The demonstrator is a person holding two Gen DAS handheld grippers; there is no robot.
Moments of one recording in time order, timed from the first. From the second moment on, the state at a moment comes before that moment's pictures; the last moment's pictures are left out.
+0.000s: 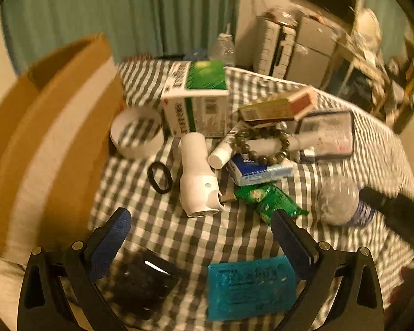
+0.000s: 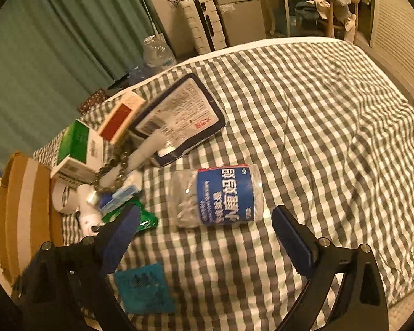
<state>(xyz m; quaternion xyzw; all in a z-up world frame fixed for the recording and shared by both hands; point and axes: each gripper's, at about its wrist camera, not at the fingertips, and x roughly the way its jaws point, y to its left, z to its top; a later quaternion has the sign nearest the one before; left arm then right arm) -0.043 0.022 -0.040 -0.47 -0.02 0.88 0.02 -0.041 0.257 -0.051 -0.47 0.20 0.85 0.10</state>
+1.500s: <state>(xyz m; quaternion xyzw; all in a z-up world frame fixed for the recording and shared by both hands) -0.062 -0.018 -0.086 -0.54 -0.06 0.84 0.07 -0.058 0.260 -0.083 -0.52 0.15 0.83 0.09</state>
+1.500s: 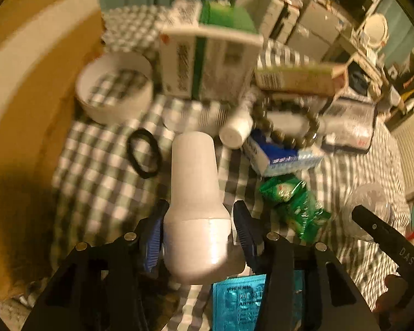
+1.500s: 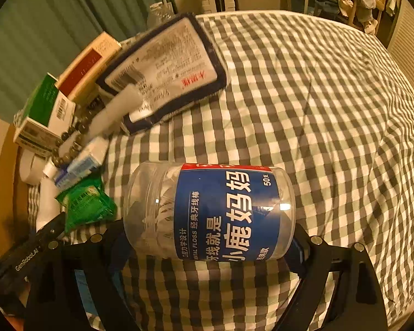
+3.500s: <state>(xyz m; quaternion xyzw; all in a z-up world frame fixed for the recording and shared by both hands) -0.017 -0.084 0.057 -0.39 -0.07 0.92 -0.01 -0.034 0.132 0.046 -0.42 0.06 0.91 -0.04</state>
